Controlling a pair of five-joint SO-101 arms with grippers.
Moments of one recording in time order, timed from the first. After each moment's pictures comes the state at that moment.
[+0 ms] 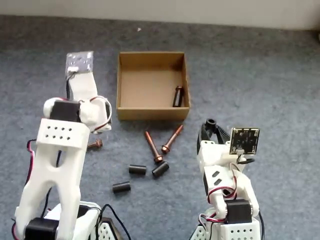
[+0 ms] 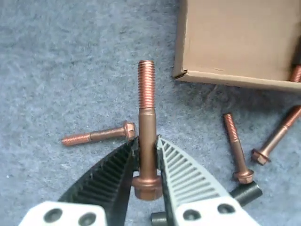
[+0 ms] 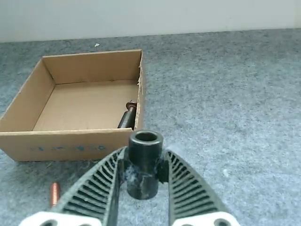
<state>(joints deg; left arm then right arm) -0.6 -27.5 26.2 77.7 20.1 -9.9 -102.2 87.4 42.3 -3.5</state>
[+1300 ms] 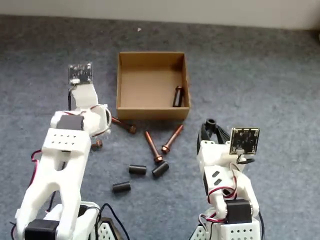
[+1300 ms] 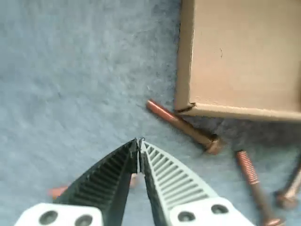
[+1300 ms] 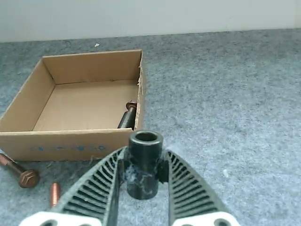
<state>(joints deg) -3.0 -28.0 44.3 52.0 14.8 -9.9 -102.2 87.4 42.3 -3.5</state>
